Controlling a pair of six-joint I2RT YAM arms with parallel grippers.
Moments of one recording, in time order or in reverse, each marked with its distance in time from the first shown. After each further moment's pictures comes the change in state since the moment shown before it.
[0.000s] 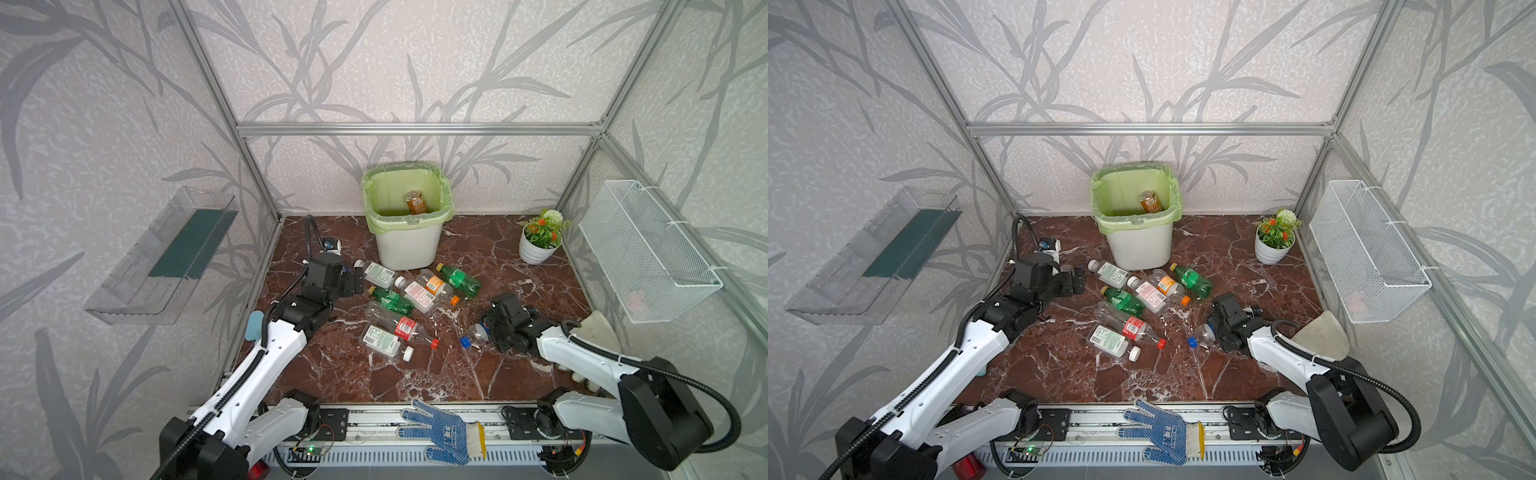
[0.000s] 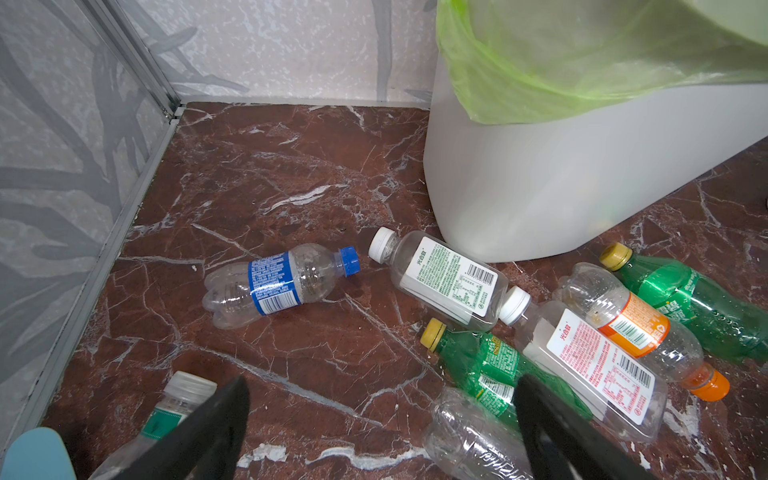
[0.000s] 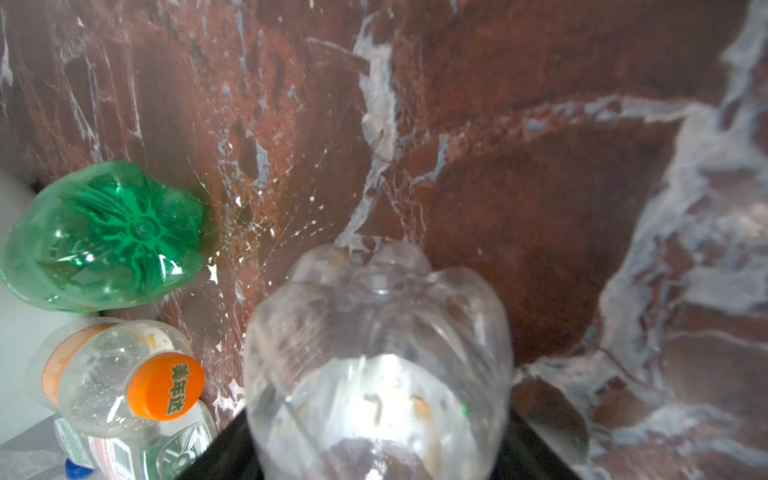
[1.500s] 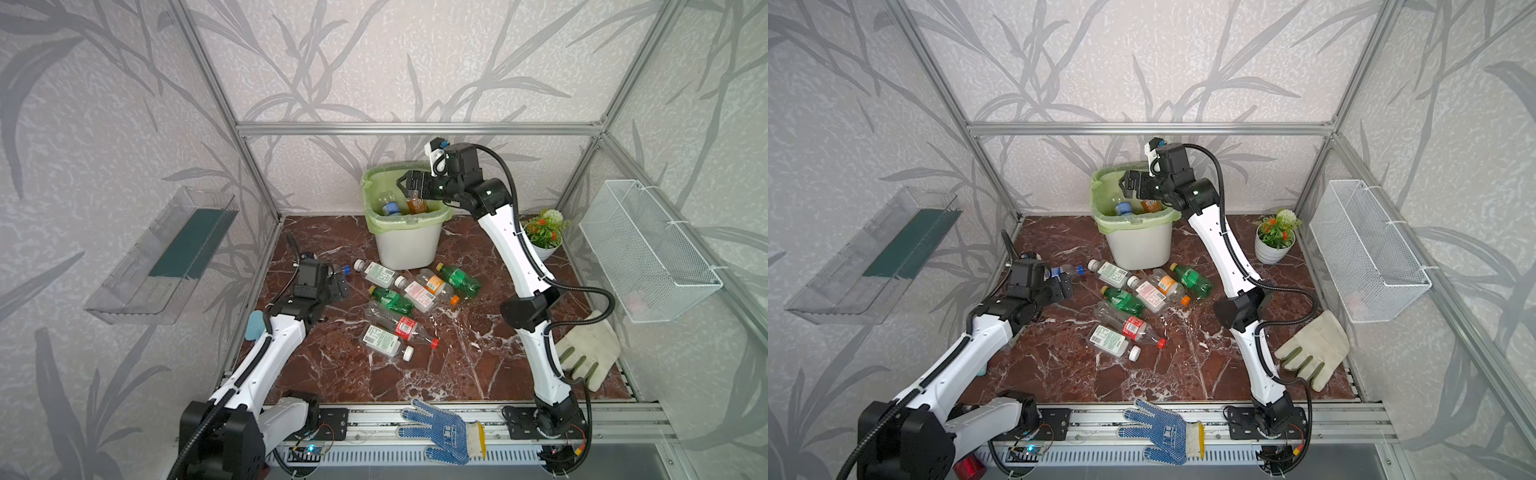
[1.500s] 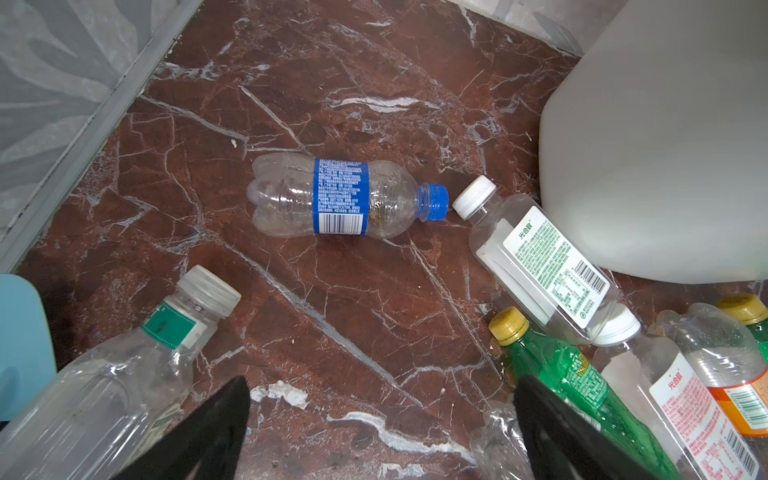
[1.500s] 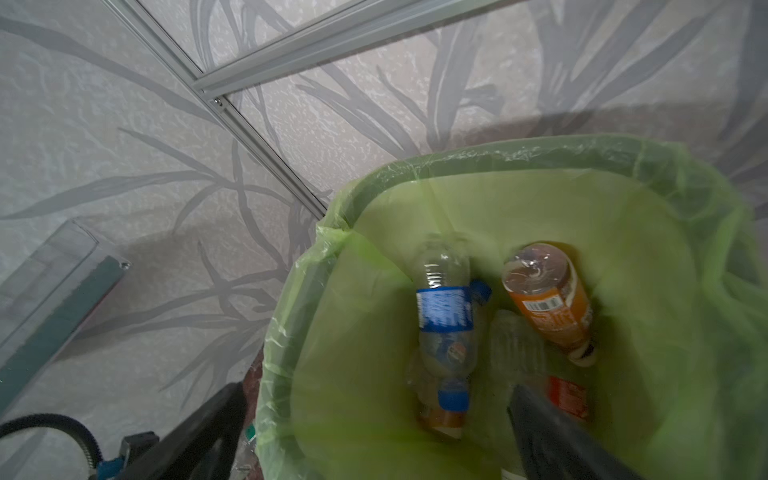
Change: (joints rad) left arm 0.199 0.058 -0.116 0.006 0.068 -0.198; right arm 0.076 1.063 2.389 -0.688 -0.317 -1.055
